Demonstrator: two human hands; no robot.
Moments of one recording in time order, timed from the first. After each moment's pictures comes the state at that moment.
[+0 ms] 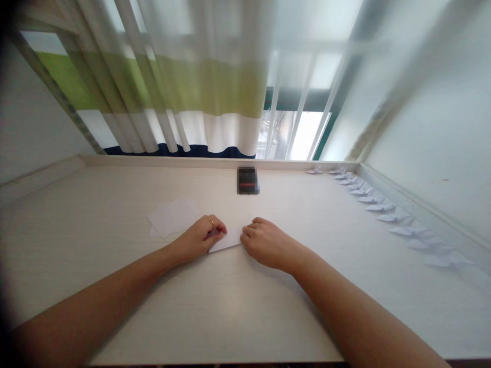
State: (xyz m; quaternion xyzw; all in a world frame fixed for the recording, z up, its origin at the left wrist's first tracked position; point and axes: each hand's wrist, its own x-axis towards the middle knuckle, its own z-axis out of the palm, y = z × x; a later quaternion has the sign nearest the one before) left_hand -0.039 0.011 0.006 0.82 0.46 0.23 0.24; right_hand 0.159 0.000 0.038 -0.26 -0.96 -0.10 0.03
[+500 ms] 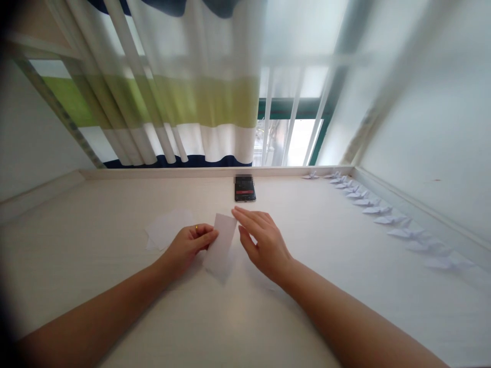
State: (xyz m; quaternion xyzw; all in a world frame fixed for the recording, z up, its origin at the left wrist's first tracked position) left_hand -0.030 -0.001 0.014 0.48 0.41 0.44 0.64; right_hand 0.156 -0.008 0.039 -0.36 -0.82 0.04 0.44
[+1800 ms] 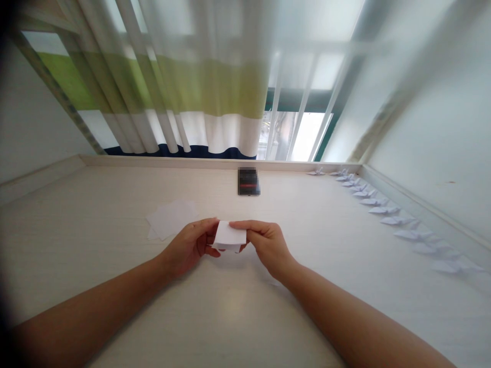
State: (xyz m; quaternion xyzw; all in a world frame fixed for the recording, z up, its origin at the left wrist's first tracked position) left_hand -0.027 -0.010 0.023 0.41 0.36 0.42 0.72; right_hand 0.141 -0.016 0.031 -0.43 -0.57 0.52 0.47
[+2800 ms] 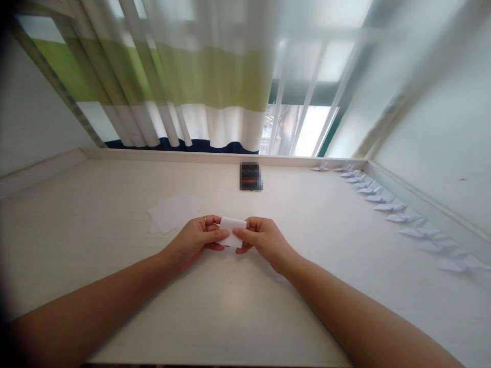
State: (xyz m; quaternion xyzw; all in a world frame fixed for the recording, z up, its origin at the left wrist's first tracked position) left_hand -0.026 -0.010 0.014 0.41 0.42 0.42 0.69; right_hand 0.138 -0.009 0.030 -0.47 -0.53 0.62 0.35
